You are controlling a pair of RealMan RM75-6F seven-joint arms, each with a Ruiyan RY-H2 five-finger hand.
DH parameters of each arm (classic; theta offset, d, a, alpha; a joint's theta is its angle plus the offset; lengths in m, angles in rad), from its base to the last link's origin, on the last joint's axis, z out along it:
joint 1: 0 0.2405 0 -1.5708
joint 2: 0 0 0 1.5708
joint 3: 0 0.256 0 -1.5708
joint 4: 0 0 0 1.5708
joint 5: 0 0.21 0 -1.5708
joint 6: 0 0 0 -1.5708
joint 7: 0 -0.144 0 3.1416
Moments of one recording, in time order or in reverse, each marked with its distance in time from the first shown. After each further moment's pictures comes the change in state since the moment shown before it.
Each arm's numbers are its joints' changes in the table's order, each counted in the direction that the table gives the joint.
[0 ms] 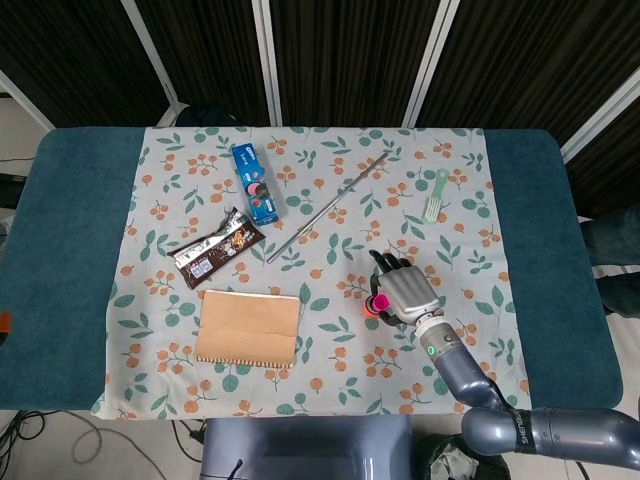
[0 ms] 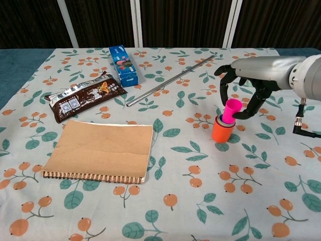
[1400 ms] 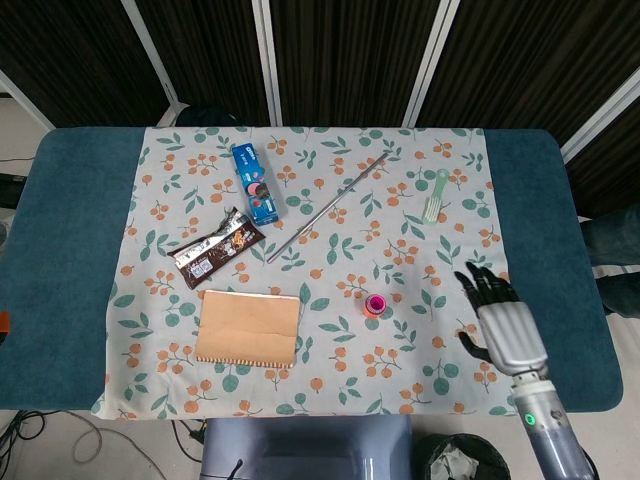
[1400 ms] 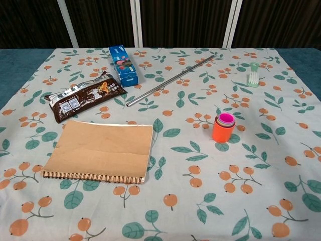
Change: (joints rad) left arm 0.004 -0.003 -0.001 -0.003 0.005 0.011 -0.002; right arm -0.469 0.214 -0.238 -0.147 -0.586 0.530 -0.201
